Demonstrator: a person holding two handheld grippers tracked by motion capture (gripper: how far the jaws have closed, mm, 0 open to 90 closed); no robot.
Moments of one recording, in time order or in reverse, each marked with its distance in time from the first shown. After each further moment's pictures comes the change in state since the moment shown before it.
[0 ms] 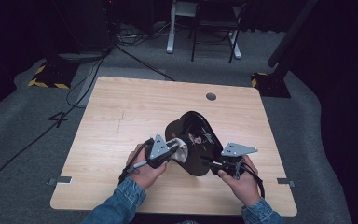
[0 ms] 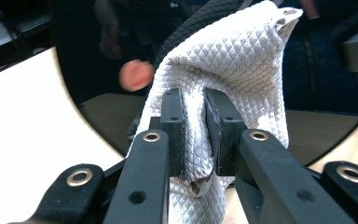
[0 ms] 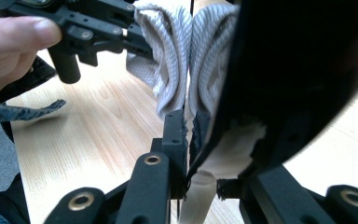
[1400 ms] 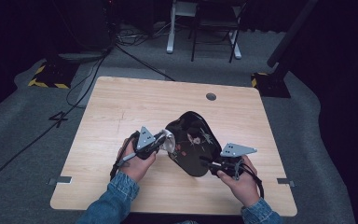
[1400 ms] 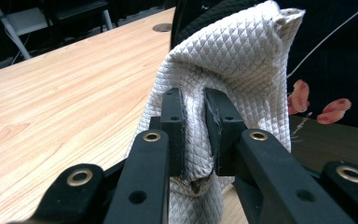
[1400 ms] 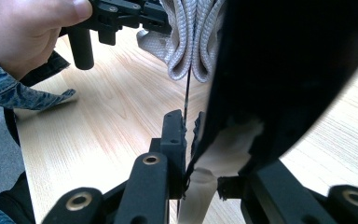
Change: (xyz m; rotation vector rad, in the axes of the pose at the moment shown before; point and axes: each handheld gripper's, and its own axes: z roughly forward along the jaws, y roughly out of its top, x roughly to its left) left arm 0.032 -0.011 -0.006 -0.018 0.080 -0.093; right arm 0.003 0.001 0.001 -0.001 0.013 -0.004
